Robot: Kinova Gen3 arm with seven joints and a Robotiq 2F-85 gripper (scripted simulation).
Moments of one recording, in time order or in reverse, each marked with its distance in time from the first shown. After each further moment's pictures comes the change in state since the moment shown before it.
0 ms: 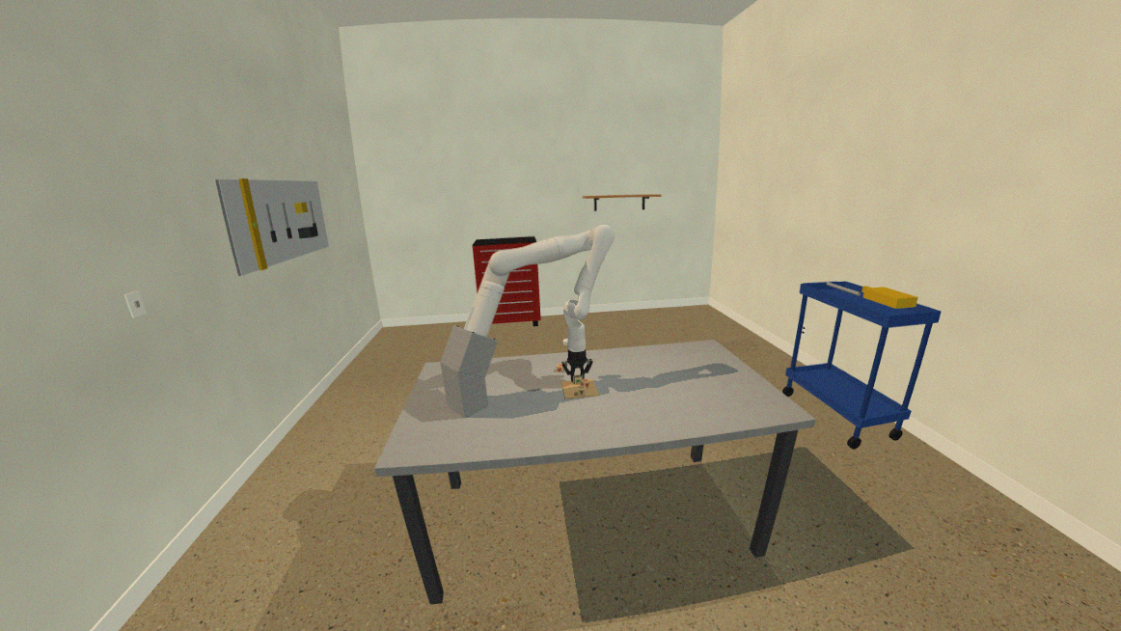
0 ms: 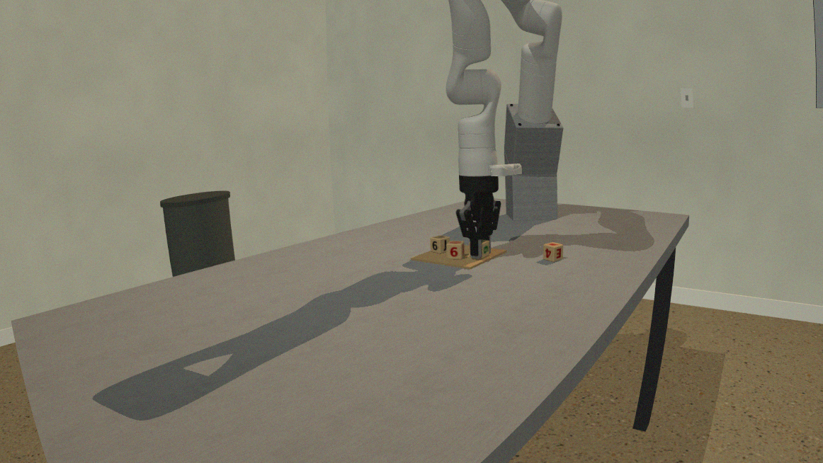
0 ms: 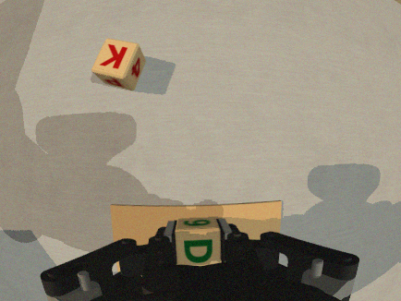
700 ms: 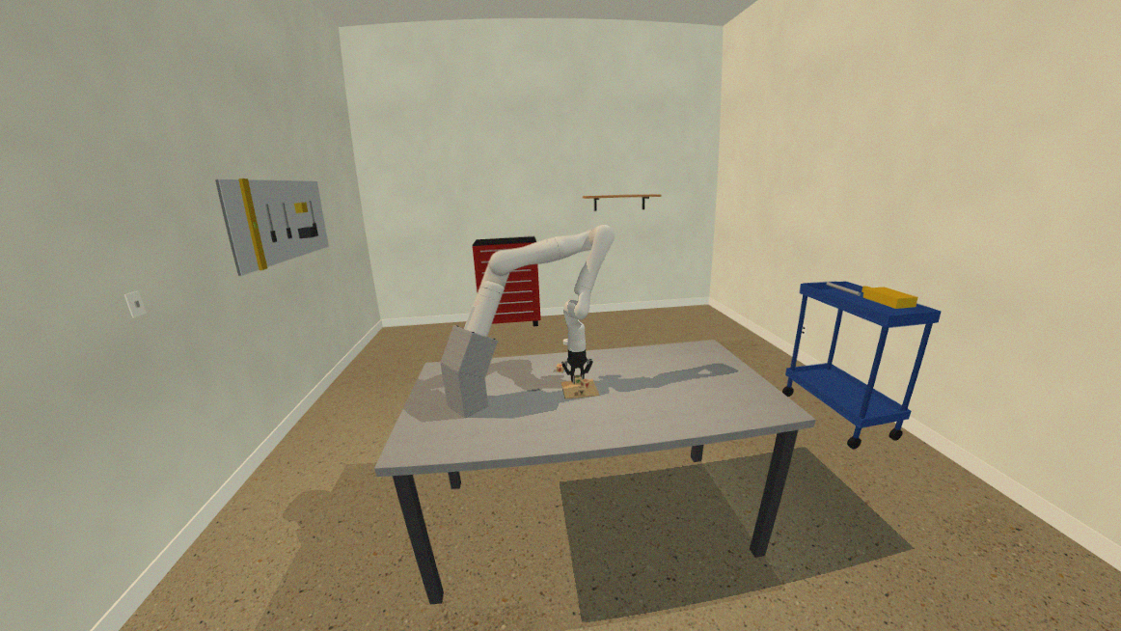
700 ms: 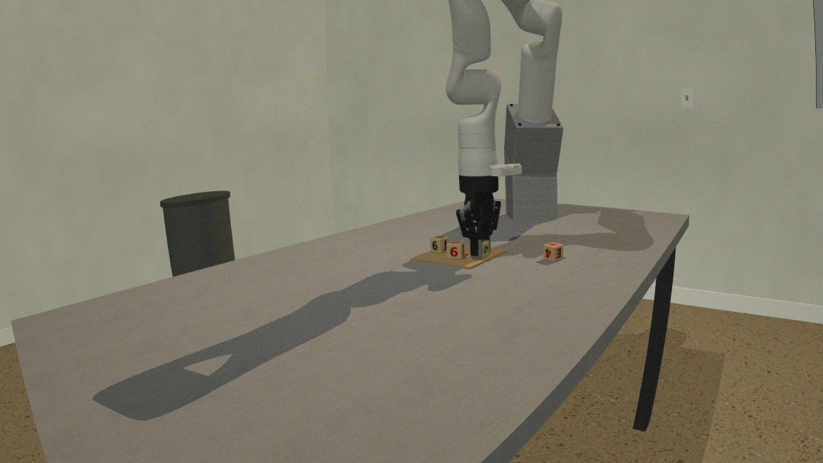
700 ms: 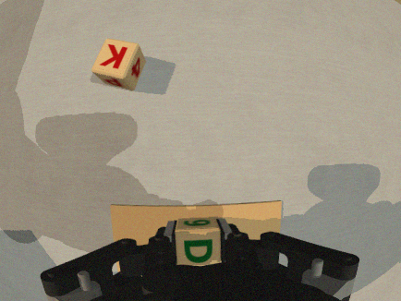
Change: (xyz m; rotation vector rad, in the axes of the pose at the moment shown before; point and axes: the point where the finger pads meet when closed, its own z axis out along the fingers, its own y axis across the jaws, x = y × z) arm 0.000 0.000 0.000 0.000 0.000 0.000
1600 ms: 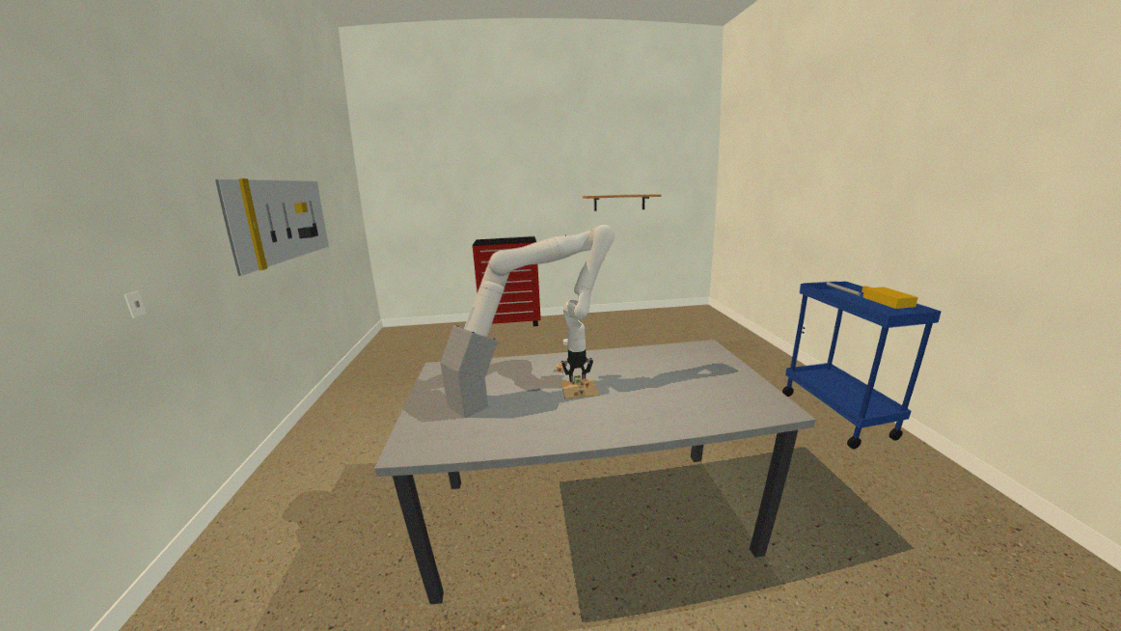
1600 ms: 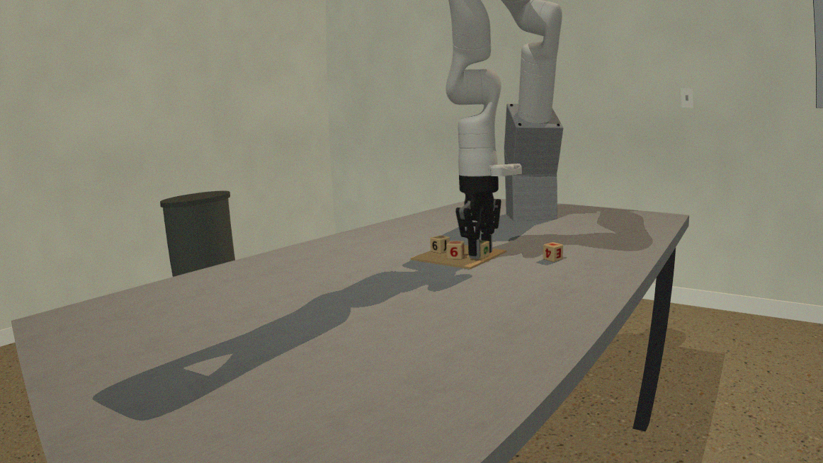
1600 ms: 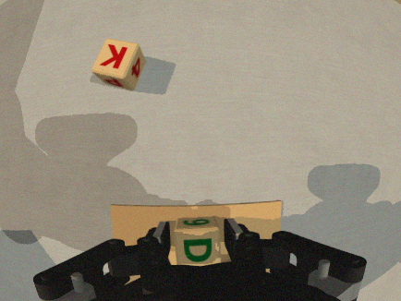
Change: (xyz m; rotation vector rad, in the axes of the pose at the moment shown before) arm 0.000 0.000 0.000 0.000 0.000 0.000
